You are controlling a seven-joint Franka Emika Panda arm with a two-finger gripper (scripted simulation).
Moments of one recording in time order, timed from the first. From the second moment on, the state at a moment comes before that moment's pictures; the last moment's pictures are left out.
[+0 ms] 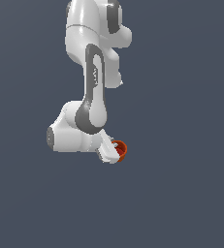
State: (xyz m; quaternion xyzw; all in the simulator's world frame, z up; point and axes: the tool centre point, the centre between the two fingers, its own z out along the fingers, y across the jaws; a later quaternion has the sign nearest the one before) arm 0.004 0.010 0.094 -0.78 0.46 0.35 0.24
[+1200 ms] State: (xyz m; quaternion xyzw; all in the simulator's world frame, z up) arm -0.082 0.076 0.163 -0.78 0.46 0.35 0.24
